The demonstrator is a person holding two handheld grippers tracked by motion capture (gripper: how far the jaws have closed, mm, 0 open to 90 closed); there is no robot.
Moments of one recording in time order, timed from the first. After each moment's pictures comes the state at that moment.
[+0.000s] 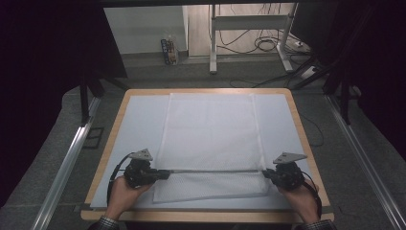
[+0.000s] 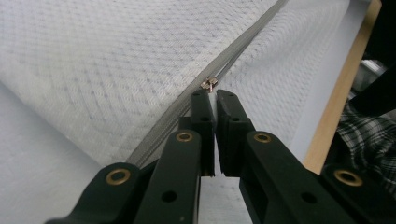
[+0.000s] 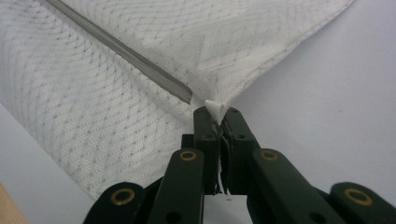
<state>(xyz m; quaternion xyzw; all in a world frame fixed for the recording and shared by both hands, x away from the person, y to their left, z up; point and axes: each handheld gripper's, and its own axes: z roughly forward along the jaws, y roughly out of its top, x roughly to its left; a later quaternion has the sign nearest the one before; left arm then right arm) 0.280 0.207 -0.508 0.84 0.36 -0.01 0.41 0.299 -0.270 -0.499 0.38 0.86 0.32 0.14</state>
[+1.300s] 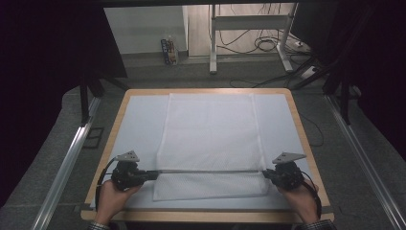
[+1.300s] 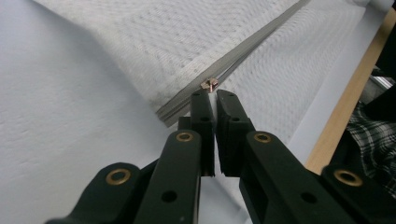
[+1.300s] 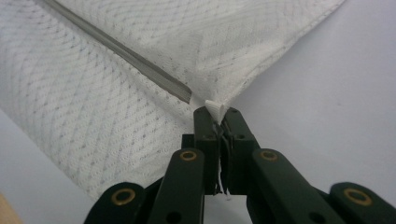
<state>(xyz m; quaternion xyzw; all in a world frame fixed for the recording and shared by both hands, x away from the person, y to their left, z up) 0.268 0.237 -0.509 0.82 0.41 0.01 0.41 0.300 -0.269 -0.500 0.38 0.86 0.31 0.14</state>
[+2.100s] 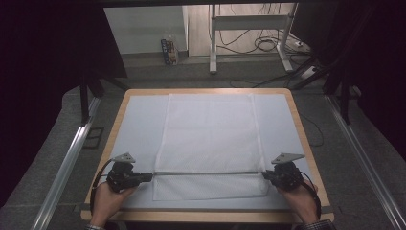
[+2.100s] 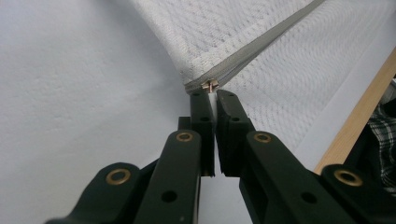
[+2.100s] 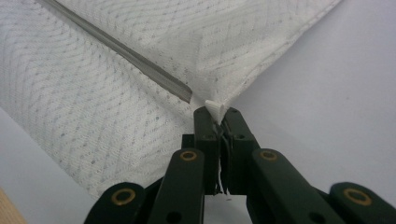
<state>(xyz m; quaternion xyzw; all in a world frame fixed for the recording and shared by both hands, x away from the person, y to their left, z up) 0.267 0.247 -0.519 0.82 0.44 0.00 0.37 0.300 -0.267 -0.502 0.39 0.86 0.30 0.13</state>
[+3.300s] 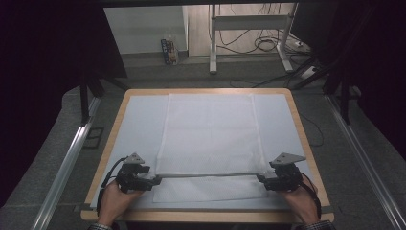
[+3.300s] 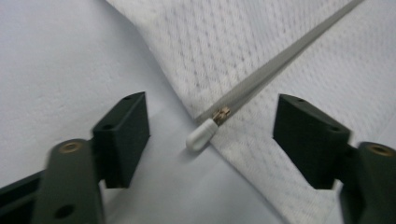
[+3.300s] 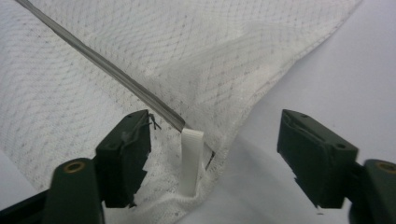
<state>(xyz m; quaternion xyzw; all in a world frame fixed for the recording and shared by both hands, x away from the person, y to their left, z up) 0.272 0.227 -0.528 0.81 0.45 0.07 0.37 0.302 -0.269 -0.506 0.36 0.86 0.34 0.17</state>
